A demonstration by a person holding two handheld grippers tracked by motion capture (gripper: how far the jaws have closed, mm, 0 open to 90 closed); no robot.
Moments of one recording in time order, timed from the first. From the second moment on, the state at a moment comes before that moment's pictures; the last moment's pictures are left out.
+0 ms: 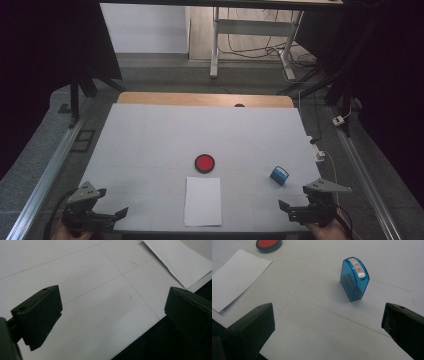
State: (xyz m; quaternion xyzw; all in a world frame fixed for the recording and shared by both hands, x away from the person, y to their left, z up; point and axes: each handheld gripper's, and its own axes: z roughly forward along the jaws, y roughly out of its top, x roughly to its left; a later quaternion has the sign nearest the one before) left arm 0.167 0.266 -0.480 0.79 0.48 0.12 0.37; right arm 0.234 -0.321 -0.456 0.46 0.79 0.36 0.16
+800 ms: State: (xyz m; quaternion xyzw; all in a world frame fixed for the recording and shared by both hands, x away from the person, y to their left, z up) left arm 0.166 0.266 -0.480 0.79 0.48 0.12 0.37; right arm 0.235 -0.319 -0.457 0.44 0.81 0.36 0.14
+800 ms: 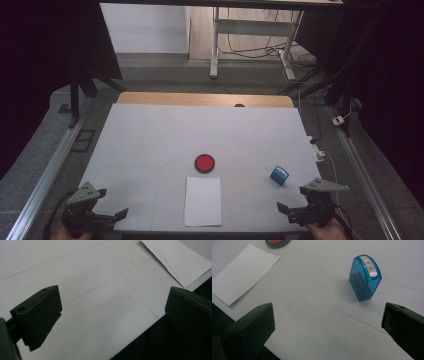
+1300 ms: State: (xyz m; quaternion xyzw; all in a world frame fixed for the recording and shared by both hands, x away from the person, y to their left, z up) left arm 0.167 0.267 -0.480 0.79 0.48 0.11 0.37; right arm 0.236 -0.317 -0.449 0.42 0.80 0.38 0.17
